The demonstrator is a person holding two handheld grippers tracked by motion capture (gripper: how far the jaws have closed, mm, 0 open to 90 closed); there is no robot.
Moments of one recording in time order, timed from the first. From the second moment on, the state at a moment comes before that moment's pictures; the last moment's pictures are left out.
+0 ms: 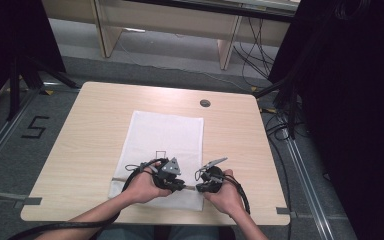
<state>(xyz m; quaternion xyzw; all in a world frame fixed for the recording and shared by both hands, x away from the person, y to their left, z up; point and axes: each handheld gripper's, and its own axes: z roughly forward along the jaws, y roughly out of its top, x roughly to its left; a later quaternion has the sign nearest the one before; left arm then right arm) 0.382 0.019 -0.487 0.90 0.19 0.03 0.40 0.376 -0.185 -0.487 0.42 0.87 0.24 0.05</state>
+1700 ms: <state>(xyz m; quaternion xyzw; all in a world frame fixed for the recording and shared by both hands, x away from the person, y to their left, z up) 0.382 0.031 -0.484 0.90 0.18 0.04 0.40 0.376 -0.185 -0.487 0.42 0.87 0.24 0.04</state>
